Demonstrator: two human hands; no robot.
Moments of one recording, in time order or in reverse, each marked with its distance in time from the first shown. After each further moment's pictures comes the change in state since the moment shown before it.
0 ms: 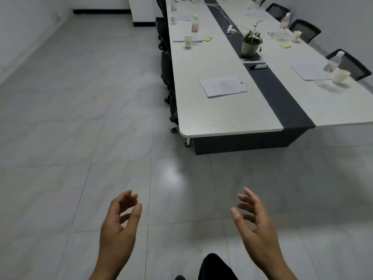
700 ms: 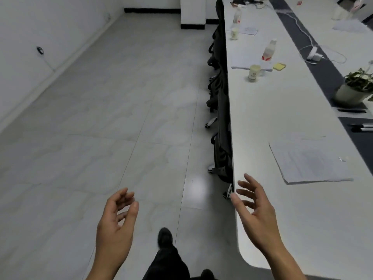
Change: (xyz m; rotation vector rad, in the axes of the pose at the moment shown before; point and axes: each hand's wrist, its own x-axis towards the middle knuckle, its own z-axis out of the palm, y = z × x) left_hand 0.516 0.045 -0.014 -0.020 0.242 -0.081; right_hand 0.521 -0.165 0.272 0.031 -0.179 -0.069
